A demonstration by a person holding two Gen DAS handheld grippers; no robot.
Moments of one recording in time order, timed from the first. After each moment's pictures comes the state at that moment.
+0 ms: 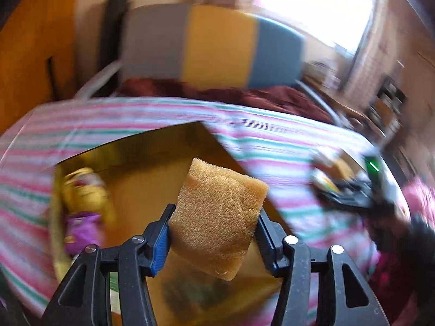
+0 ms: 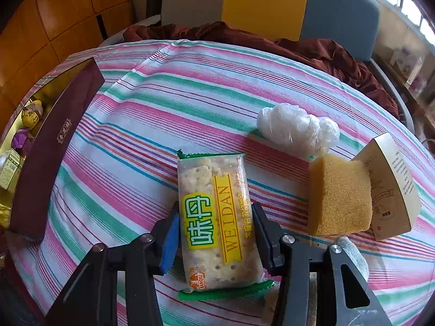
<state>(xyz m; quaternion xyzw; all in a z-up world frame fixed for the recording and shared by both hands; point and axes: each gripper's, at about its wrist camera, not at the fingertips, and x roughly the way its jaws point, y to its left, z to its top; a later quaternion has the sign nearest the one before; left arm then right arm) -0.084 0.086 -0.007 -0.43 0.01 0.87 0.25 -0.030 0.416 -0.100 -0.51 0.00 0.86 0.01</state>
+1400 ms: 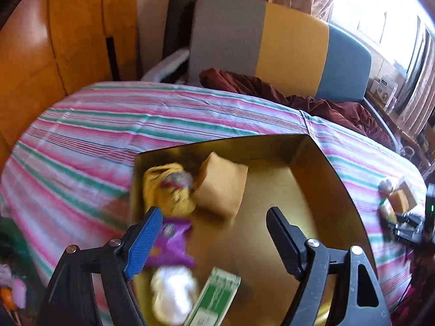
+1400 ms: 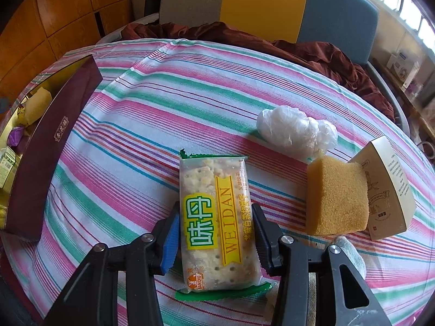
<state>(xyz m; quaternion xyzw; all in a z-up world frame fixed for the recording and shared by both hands) -0.113 0.026 -0.015 -0.43 0.02 0.90 0.11 -0.029 0.410 -0.100 -0.51 0.00 0.86 0.02</state>
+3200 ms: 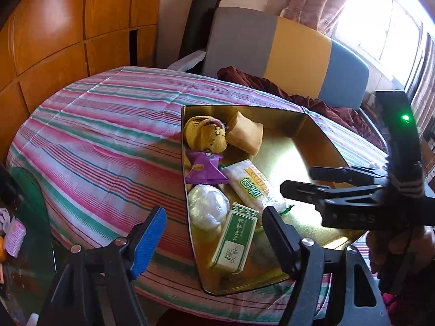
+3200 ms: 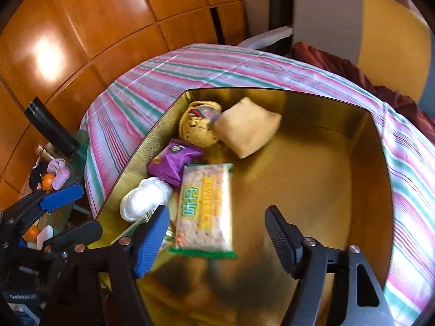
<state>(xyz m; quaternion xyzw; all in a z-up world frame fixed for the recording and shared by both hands) -0.023 -0.041 -0.033 -0.42 -0.03 0.90 0.10 -0.083 0.110 -0.059 -0.47 0.01 0.86 -0.20</state>
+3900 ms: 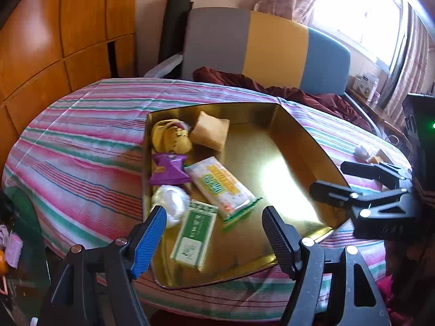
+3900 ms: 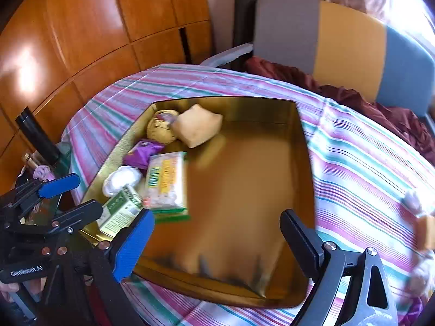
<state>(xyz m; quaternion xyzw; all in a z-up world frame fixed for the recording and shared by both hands) -0.008 0.004 -0.026 -0.41 0.01 0.90 0.14 -0.021 0.170 -0.034 -0.43 0.01 0.90 -0.12</state>
